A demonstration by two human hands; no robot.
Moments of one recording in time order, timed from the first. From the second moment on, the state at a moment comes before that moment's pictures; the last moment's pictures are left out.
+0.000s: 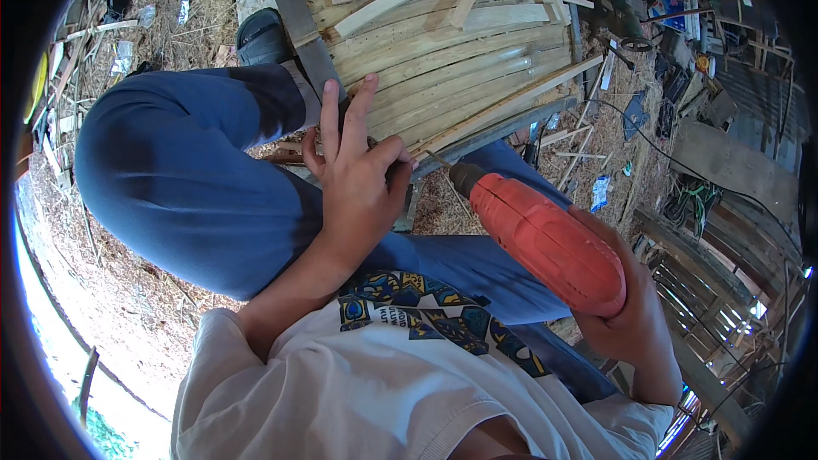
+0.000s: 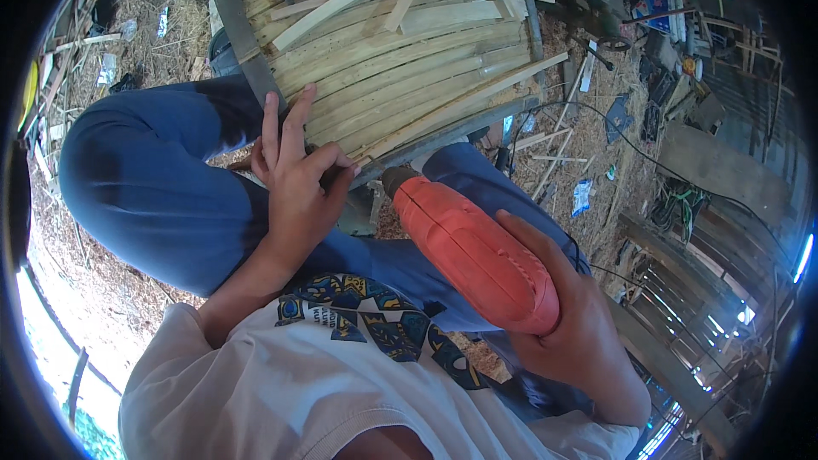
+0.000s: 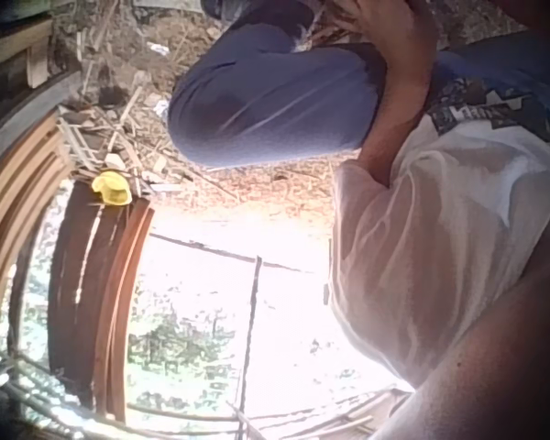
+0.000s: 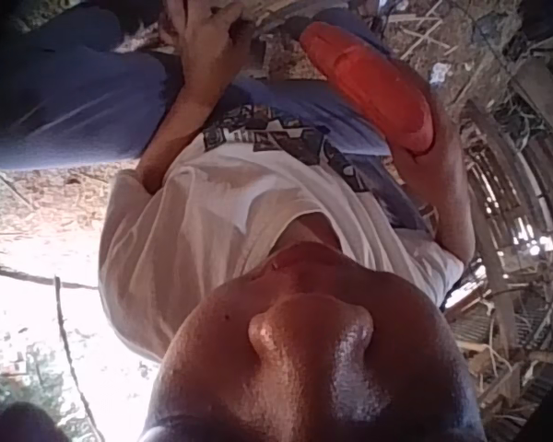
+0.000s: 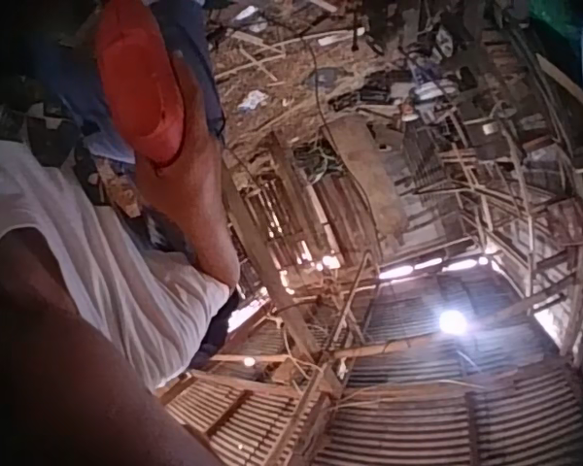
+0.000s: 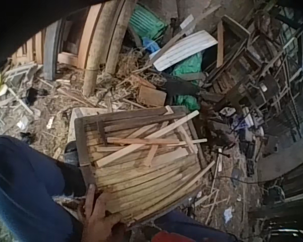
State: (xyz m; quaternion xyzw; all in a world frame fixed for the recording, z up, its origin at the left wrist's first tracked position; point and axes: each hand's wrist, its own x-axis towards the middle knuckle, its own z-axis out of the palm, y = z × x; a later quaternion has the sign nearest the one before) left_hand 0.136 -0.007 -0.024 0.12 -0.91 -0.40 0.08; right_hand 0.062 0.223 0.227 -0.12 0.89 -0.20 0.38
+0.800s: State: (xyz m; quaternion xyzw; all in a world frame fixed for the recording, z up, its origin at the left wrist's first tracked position) left_hand 0.136 -0.009 -0.025 0.12 -0.90 -0.40 0.08; right_hand 0.056 0.221 0.230 -0.14 0.89 -0.18 0.40
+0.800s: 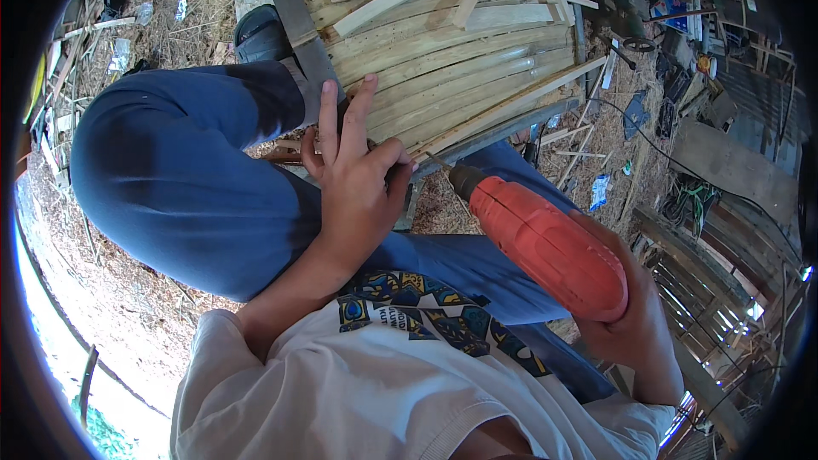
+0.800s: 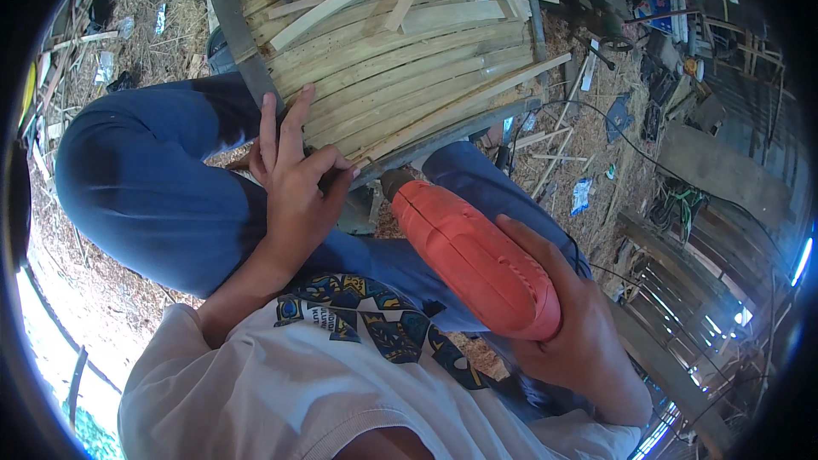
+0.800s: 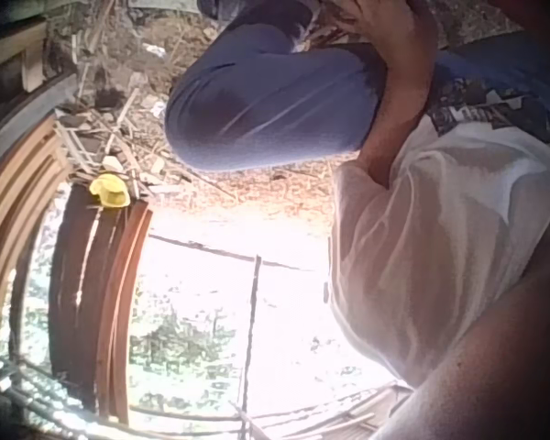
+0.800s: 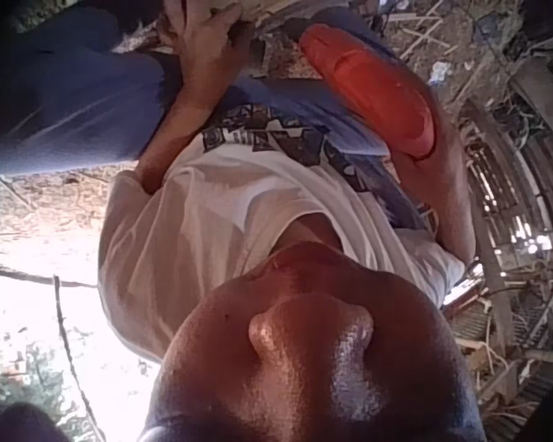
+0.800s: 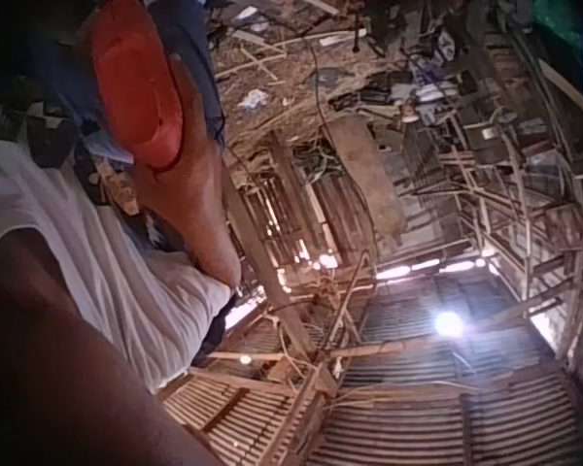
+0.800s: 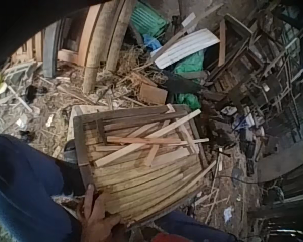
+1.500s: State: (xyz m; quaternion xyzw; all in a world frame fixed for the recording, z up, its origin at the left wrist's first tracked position) left_hand 0.136 -0.010 -0.023 0.12 -0.90 -0.41 0.07; right_hand 0.056 0.216 0.232 -0.14 0.89 -0.16 0.40
